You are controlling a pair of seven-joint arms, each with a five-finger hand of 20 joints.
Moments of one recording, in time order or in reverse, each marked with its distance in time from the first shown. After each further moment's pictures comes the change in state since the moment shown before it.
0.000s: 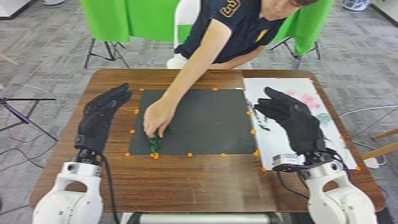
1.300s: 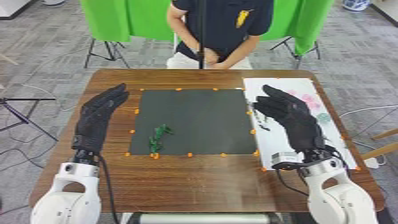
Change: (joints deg) left arm 0.3 -0.8 -1.0 -0.1 0.7 0.2 -0.3; right arm 1.2 1.4 -0.8 0.6 -0.1 0.1 -0.5
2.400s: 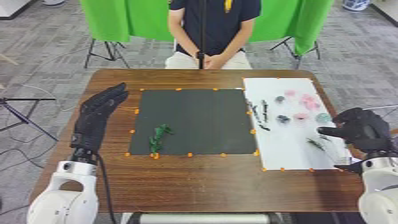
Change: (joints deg) left arm -0.2 2.4 0.2 -0.1 0.3 1.0 -0.1; right arm -7.0 20.0 7.9 -3.2 -65.4 26.0 16.5
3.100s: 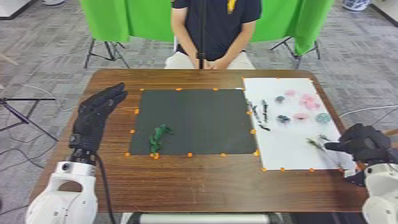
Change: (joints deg) left arm 0.5 0.2 -0.1 -0.6 0.0 0.8 -0.2; right arm 0.5 0.6 0.4 5.5 -2.2 -5.3 4.4
